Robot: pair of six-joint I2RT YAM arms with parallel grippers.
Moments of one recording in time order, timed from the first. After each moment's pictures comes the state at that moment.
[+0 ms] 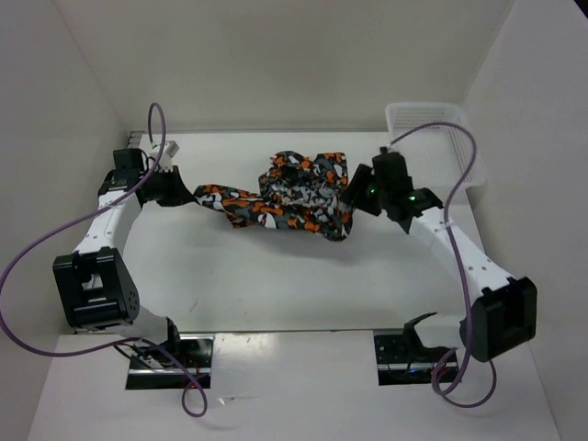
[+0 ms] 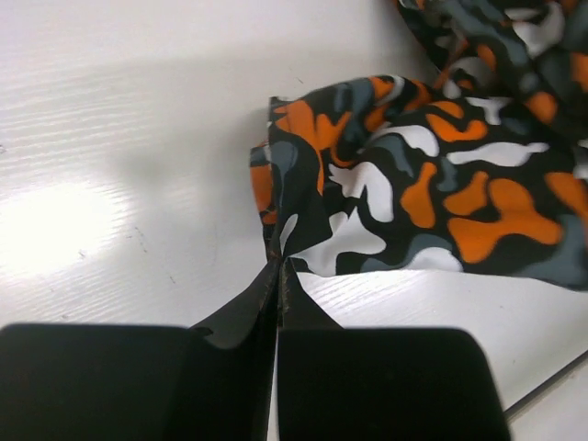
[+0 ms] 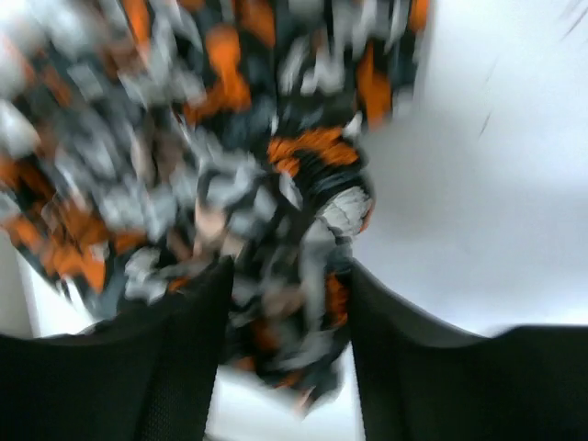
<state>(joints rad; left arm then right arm) 0.21 1.50 1.16 -0.50 0.60 0.07 0.34 1.29 1.14 -0.50 0.04 0.68</state>
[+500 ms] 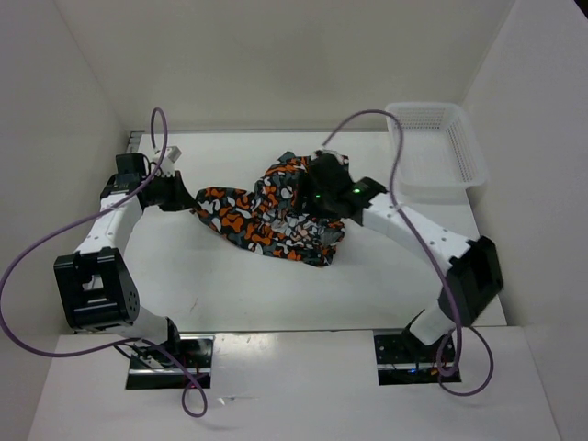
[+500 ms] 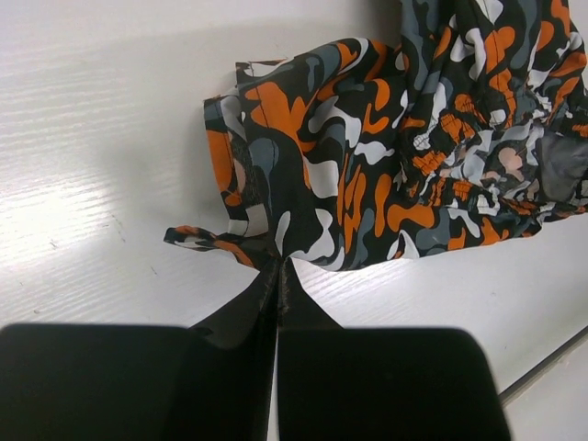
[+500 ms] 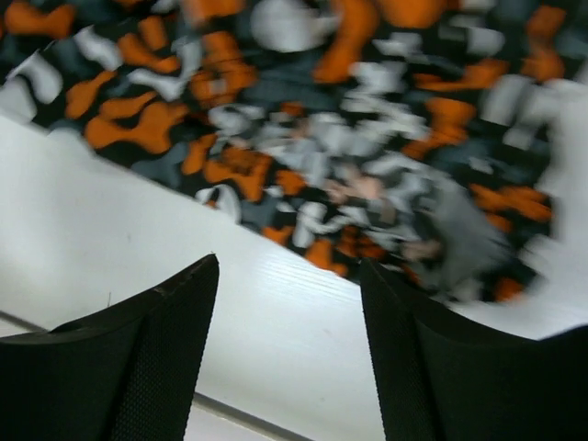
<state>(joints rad) 0.21 1.50 1.11 -0.50 0.63 0.07 0.63 1.49 1.27 -0.60 0.11 0.68</state>
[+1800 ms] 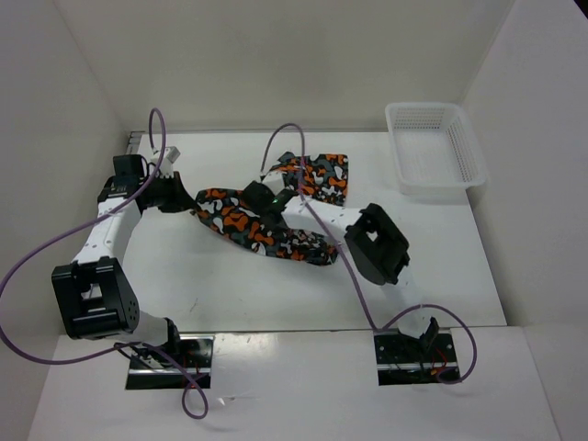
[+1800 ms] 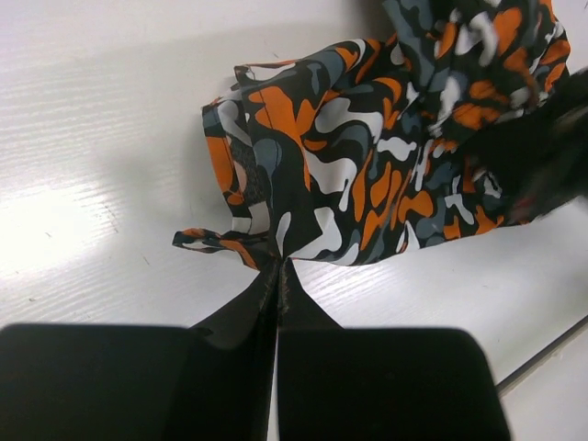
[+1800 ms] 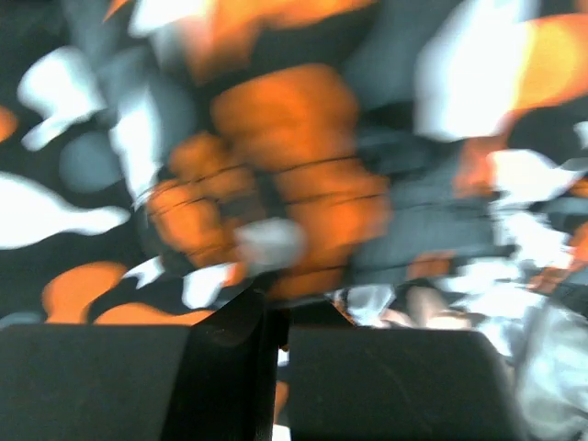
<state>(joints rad) 0.21 1.44 1.09 -0.51 0.64 0.07 0.90 2.19 1.72 -0.64 0.57 0.60</state>
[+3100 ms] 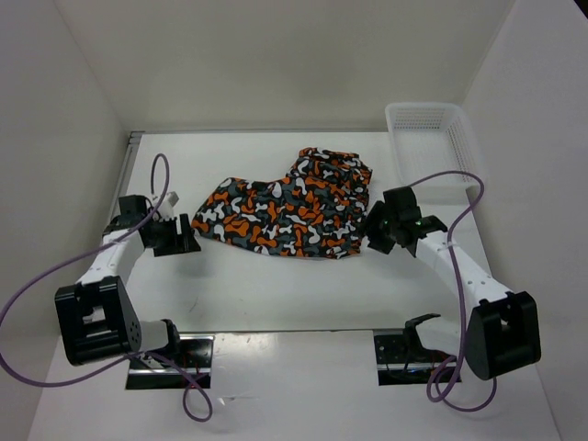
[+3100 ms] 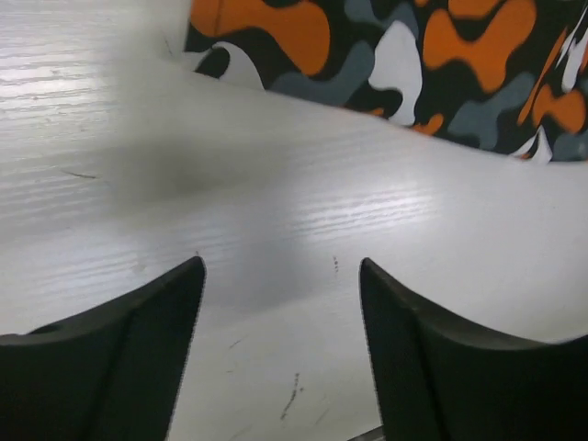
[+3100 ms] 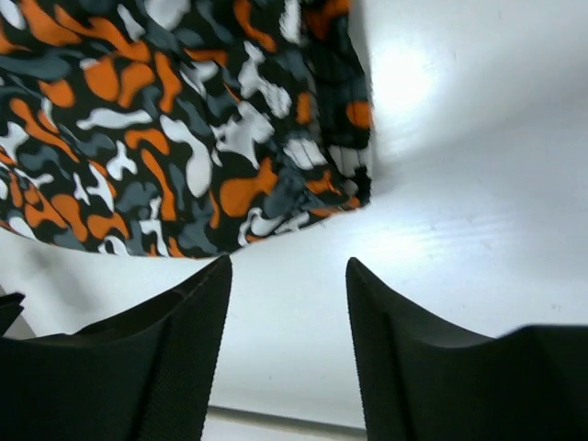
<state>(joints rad) 0.27 1.30 0.76 -0.54 0.46 0.07 0.26 1.18 0.80 -0.53 -0.05 0.84</state>
